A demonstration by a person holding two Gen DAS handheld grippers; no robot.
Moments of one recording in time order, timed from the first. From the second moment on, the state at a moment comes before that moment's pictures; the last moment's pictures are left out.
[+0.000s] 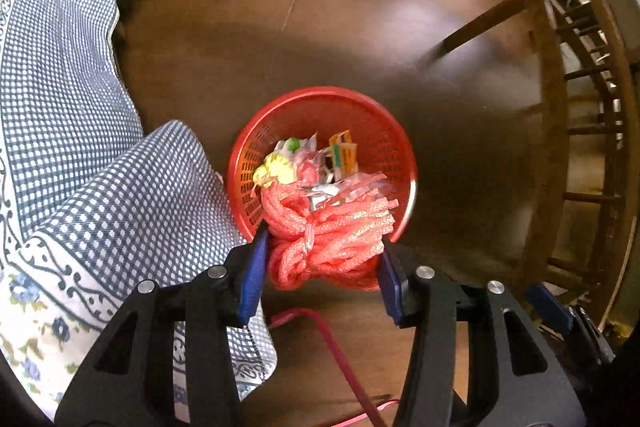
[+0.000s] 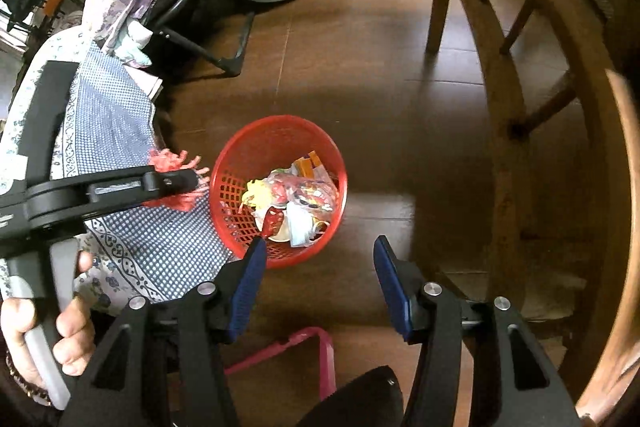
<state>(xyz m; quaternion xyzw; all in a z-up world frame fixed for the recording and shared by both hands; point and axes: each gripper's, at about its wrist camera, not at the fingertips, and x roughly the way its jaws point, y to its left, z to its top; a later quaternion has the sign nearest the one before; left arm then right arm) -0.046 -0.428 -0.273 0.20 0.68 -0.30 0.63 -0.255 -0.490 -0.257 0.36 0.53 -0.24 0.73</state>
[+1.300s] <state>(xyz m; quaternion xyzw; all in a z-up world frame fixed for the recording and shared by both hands) -0.123 -0.340 -0.053 0.14 0.46 -0.32 0.82 -0.263 -0.448 -0.155 0.25 0.48 -0.23 0.81</state>
